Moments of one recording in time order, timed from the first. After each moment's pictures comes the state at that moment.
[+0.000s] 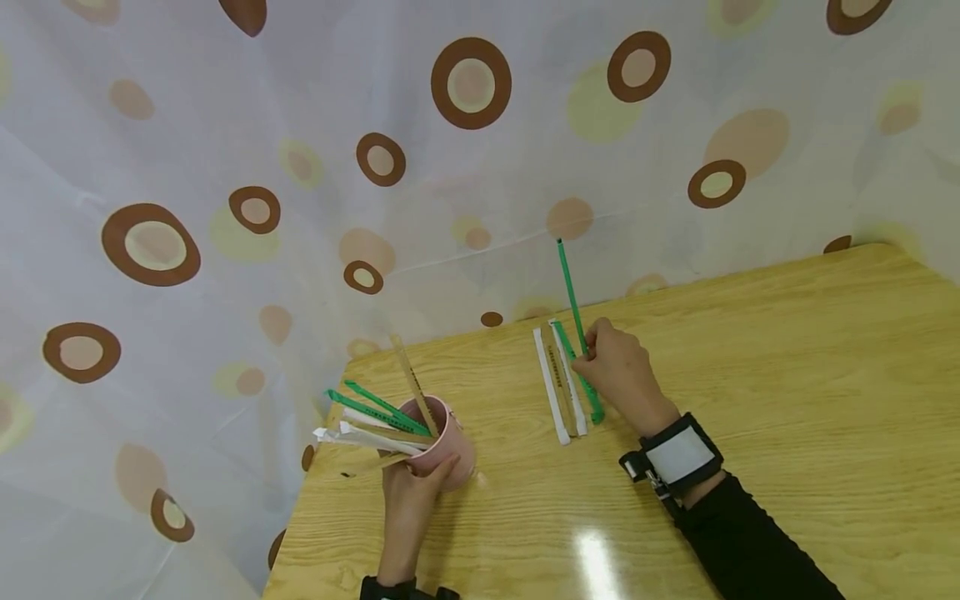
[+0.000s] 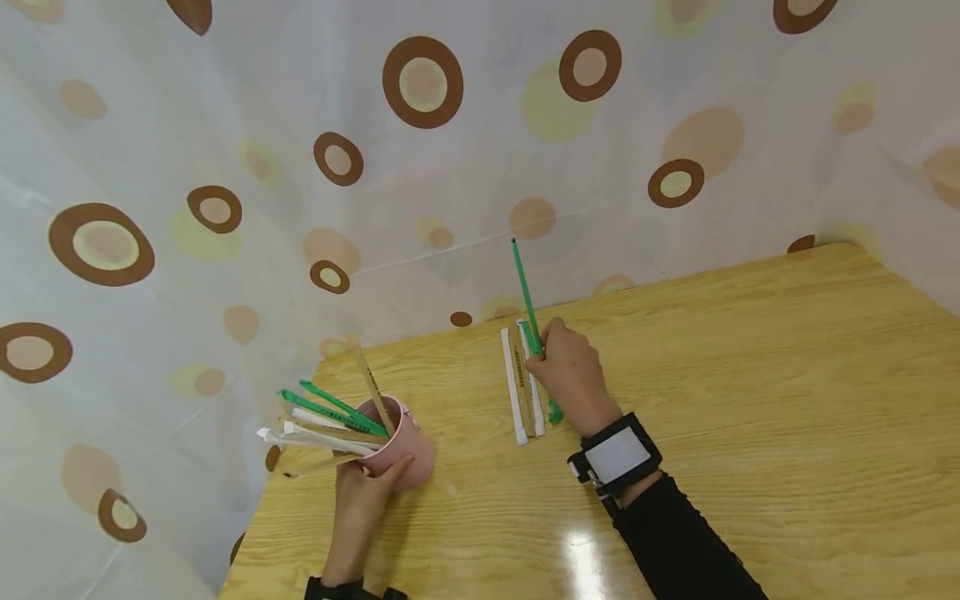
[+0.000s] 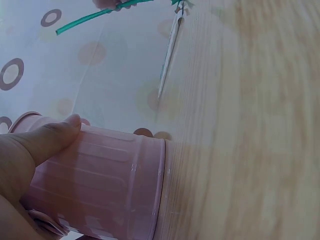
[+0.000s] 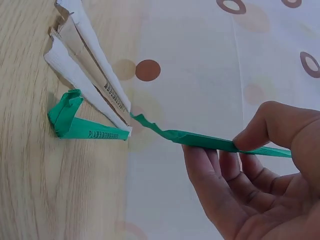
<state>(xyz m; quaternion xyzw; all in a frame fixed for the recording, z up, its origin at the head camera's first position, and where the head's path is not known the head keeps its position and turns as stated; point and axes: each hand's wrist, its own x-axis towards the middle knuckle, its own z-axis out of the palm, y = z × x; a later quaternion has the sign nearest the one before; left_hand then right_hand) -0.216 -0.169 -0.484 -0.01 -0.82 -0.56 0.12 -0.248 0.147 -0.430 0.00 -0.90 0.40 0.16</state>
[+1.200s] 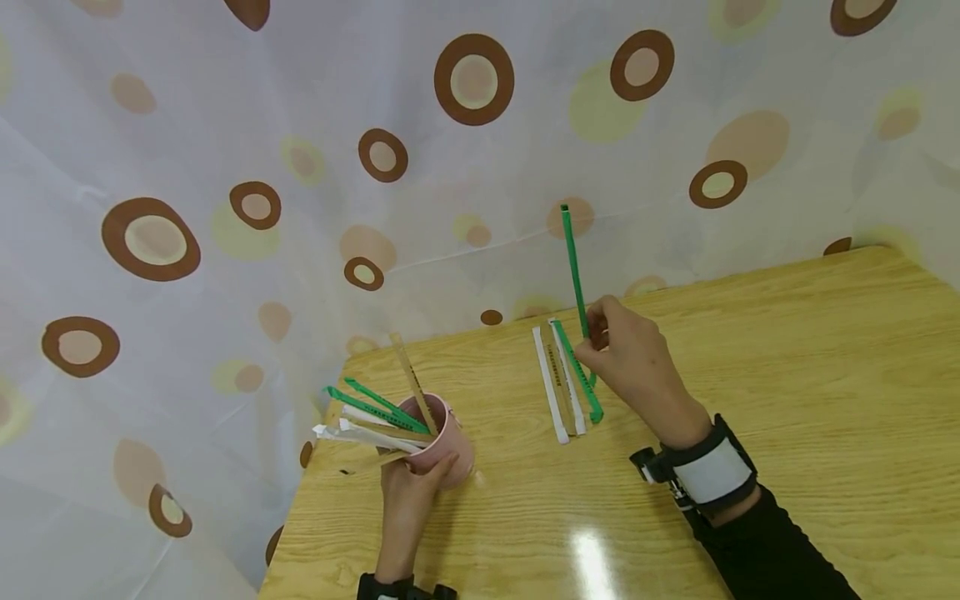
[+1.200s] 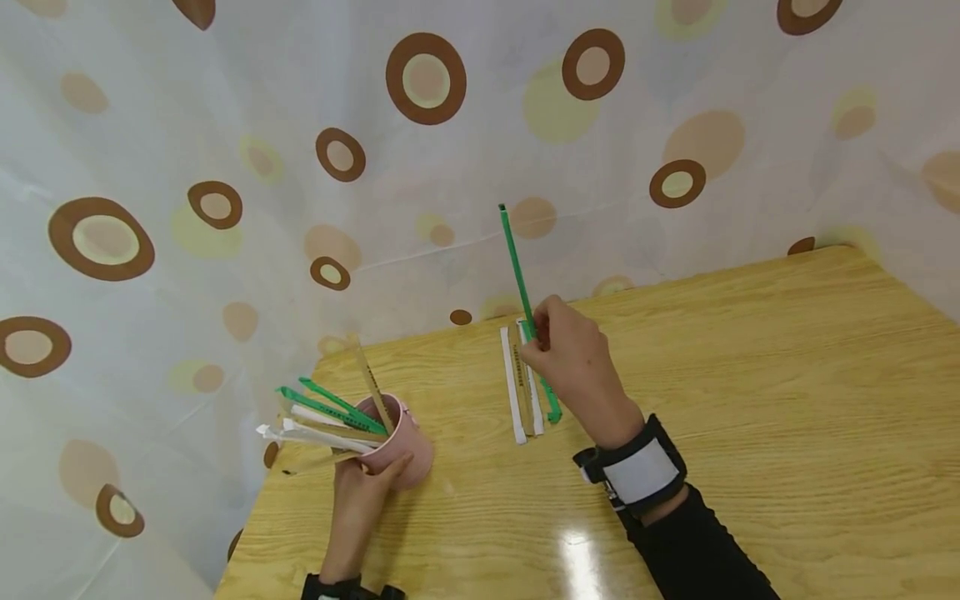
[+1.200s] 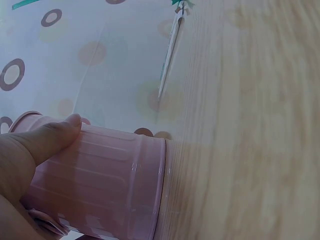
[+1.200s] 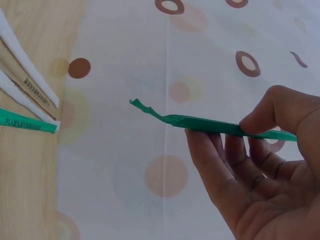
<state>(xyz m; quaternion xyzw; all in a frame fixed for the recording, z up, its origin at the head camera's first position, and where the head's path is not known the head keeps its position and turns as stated) -0.214 -0.171 -0.483 -0.01 -0.82 -0.56 0.12 -0.217 0.149 -0.383 0.05 -0.88 0.42 0.22</state>
